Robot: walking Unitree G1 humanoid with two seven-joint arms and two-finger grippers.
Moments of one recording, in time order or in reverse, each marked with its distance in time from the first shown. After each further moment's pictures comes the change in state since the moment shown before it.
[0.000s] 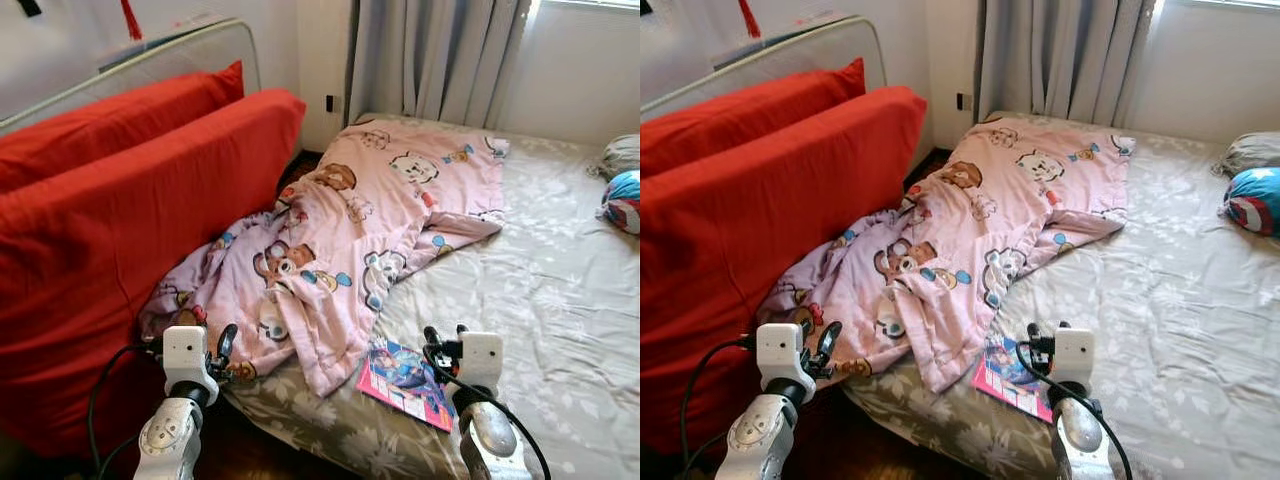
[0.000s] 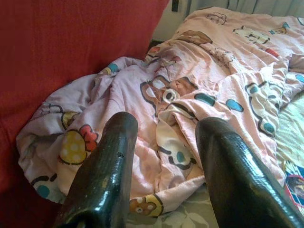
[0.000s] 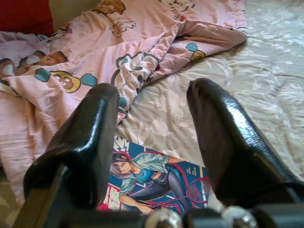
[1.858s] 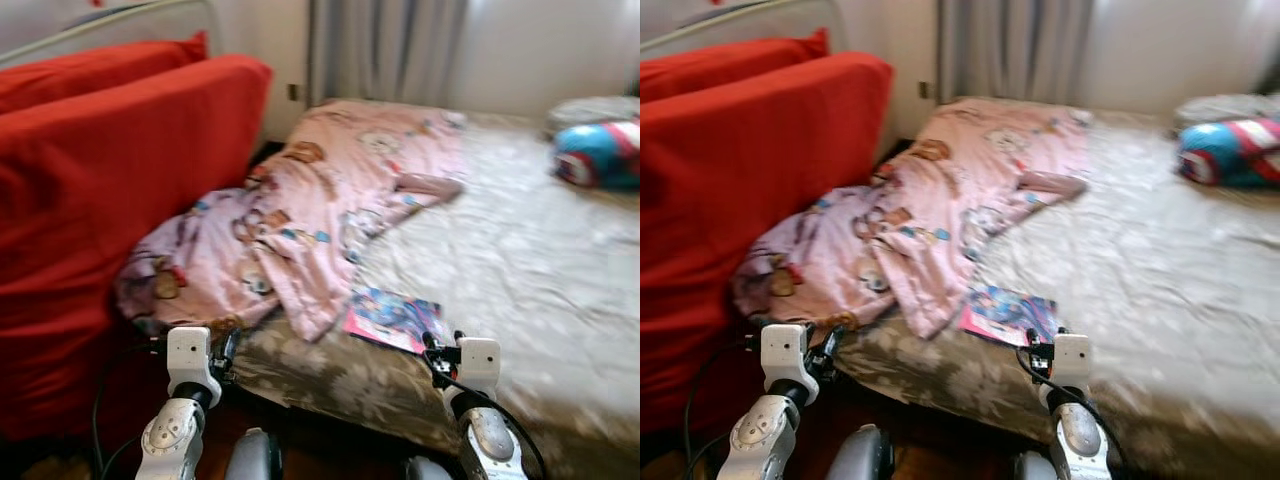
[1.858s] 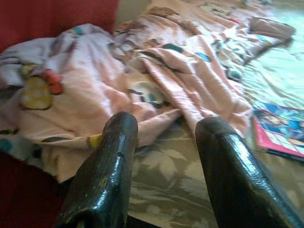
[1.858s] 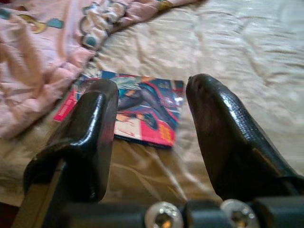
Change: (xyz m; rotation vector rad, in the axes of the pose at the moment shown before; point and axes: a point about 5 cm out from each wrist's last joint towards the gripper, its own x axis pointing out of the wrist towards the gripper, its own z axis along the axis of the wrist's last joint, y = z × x) left arm 0.000 -0.004 -0.003 -0.002 0.025 -0.018; right arm 0.000 -0.003 -0.015 0.014 0.023 -0.002
